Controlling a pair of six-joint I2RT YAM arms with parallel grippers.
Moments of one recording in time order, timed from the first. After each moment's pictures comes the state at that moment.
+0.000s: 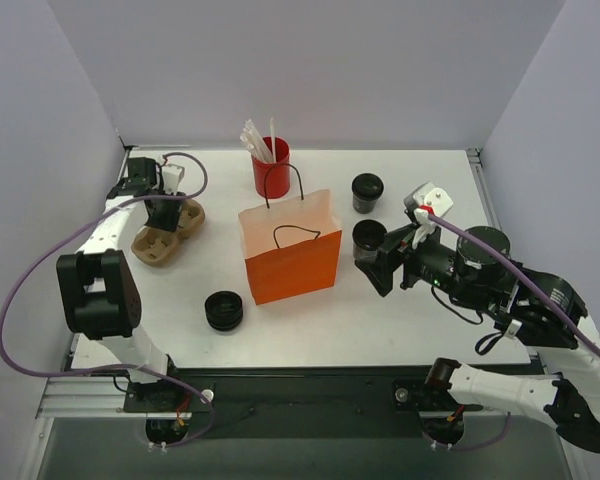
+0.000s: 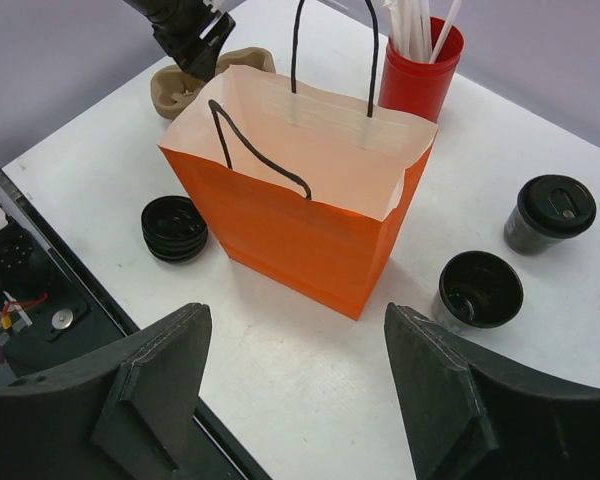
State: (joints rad) left arm 0.08 1.68 1.32 -0.61 -0.04 0.29; right arm 0.98 0.86 1.41 -0.84 0.22 0.10
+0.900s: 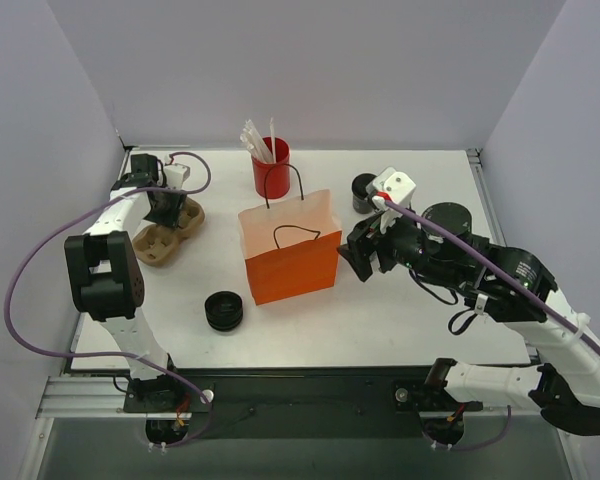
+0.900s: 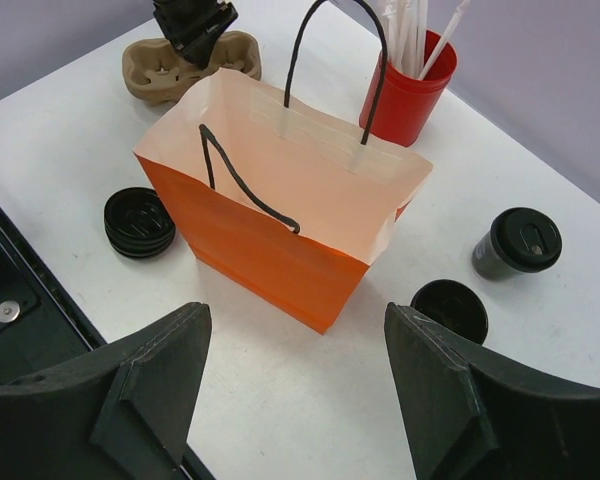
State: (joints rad) left arm 0.09 1.87 1.43 -0.61 0.06 0.37; right arm 0.98 1.05 1.54 -0.85 0.23 -0.03
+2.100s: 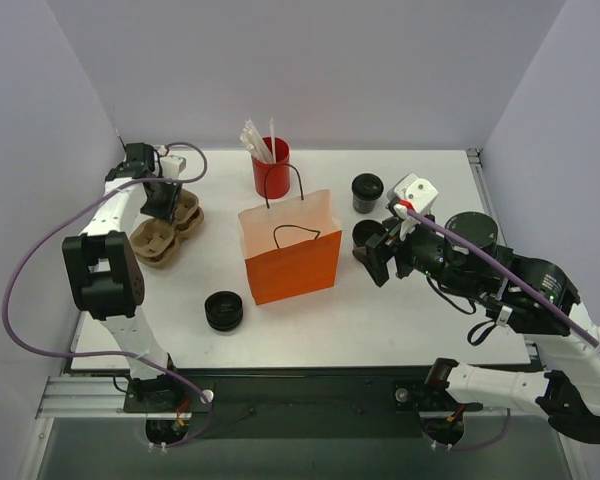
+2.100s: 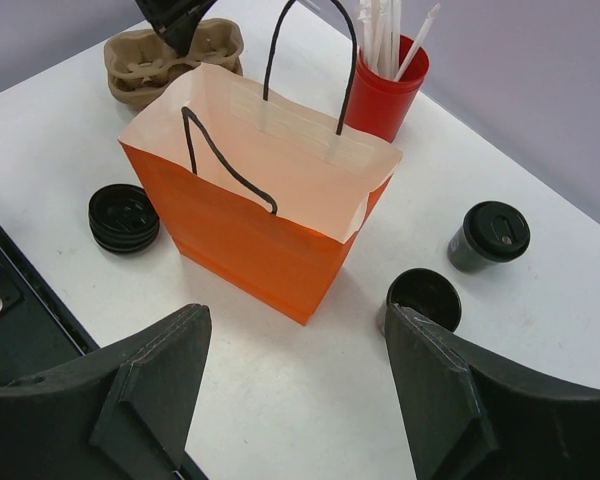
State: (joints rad) left arm 0.09 1.88 1.55 -0.74 0.05 0.34; right arm 0.98 0.97 1.53 -0.89 0.26 -0.05
